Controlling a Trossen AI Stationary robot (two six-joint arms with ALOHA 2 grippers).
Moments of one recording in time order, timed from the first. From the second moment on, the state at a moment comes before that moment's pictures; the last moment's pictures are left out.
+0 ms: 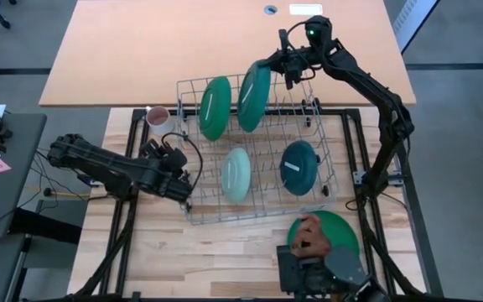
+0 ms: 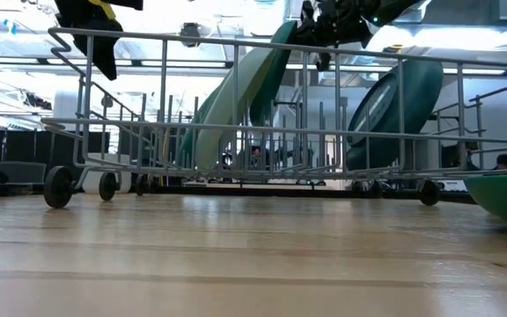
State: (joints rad) left arm -0.27 1.35 1.19 -1.57 -0.85 -0.94; right arm -0.90 1.79 1.79 -0.26 -0.95 -1.54
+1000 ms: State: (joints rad) left arm -0.26 1.35 1.26 -1.46 -0.99 -0.62; right arm -0.92 1.92 1.79 -0.21 -1.02 -1.56
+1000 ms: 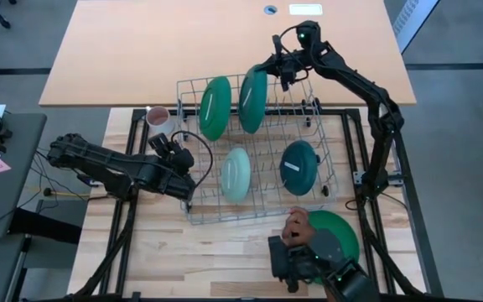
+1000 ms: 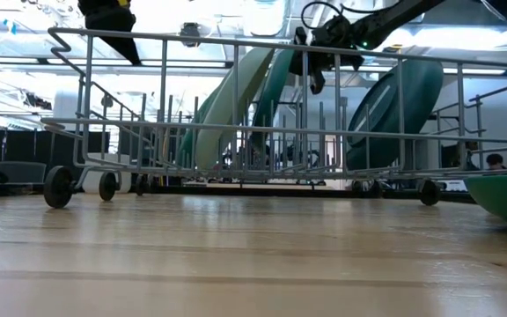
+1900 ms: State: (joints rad) left arm -0.26 1.35 1.26 -1.45 -0.98 -0.59; right arm -0.89 1.95 1.79 -0.31 -0.87 -1.42
